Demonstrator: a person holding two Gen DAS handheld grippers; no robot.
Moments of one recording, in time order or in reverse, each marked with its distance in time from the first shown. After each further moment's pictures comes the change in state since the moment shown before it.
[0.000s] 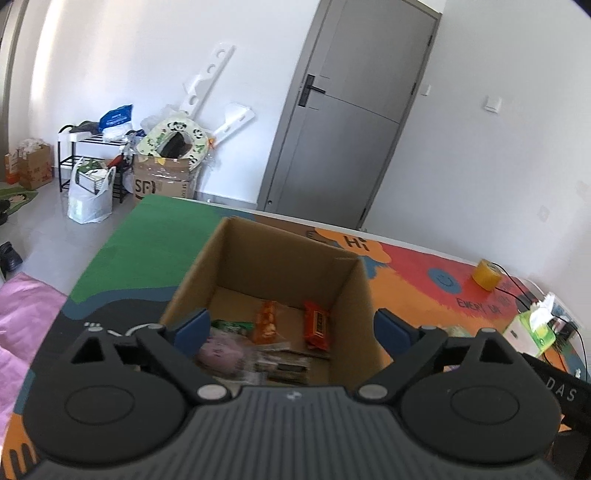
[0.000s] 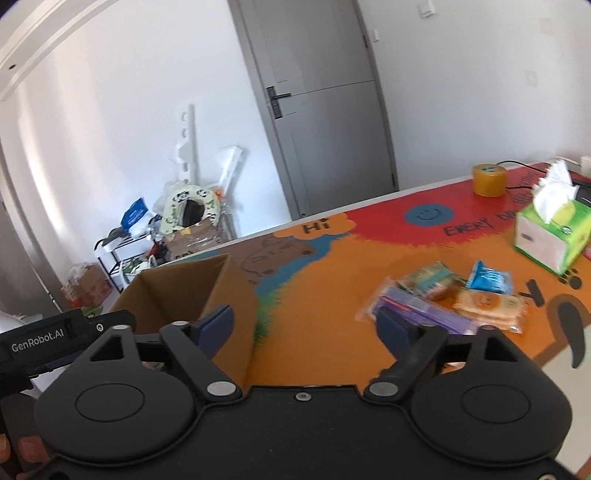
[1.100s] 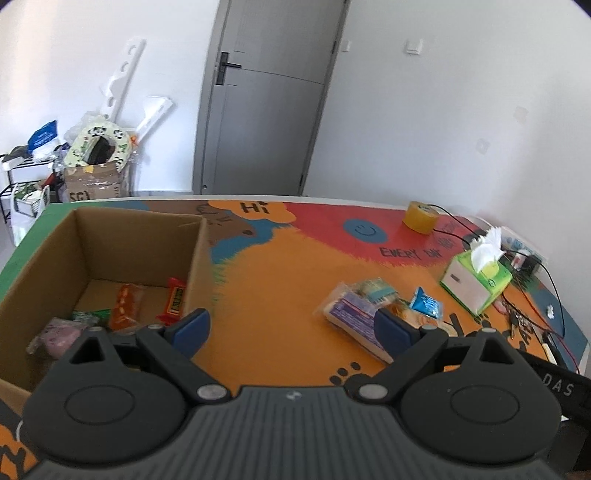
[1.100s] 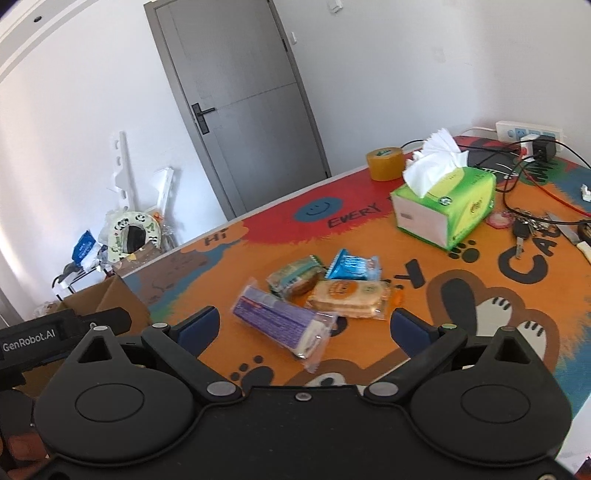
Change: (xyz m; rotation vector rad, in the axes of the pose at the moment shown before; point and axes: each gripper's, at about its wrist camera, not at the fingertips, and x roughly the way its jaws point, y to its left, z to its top) left arm 0.032 -0.114 -0.031 0.193 0.081 -0.138; right arm -0.025 -0.114 -0.012 0.144 -0.009 -0.138
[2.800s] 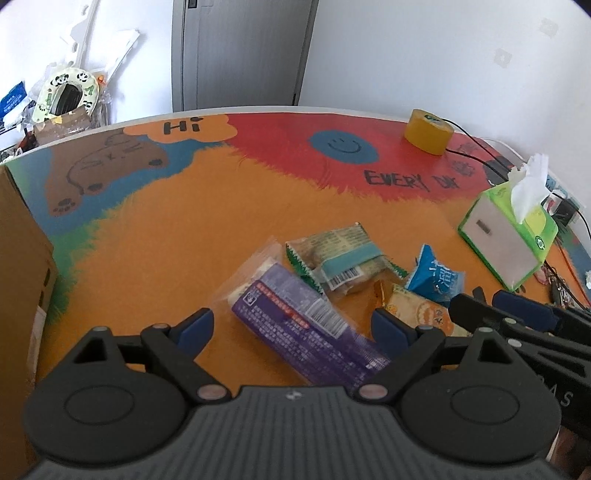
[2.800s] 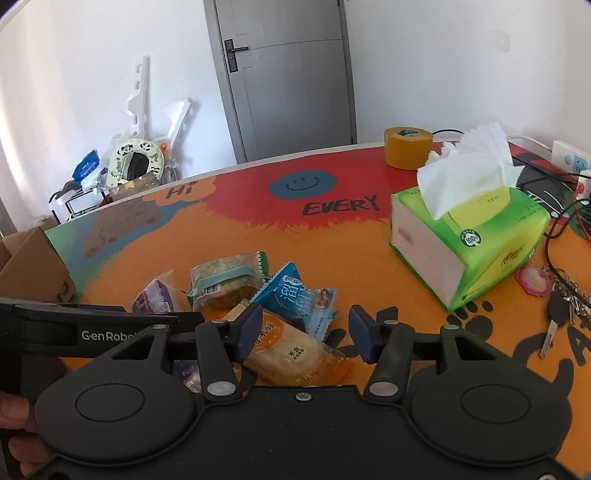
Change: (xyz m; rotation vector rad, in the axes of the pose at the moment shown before) left arm 0.159 -0.079 0.000 0.026 0.270 0.040; right arm 0.107 -0.048 0.045 -0.262 0.154 0.051
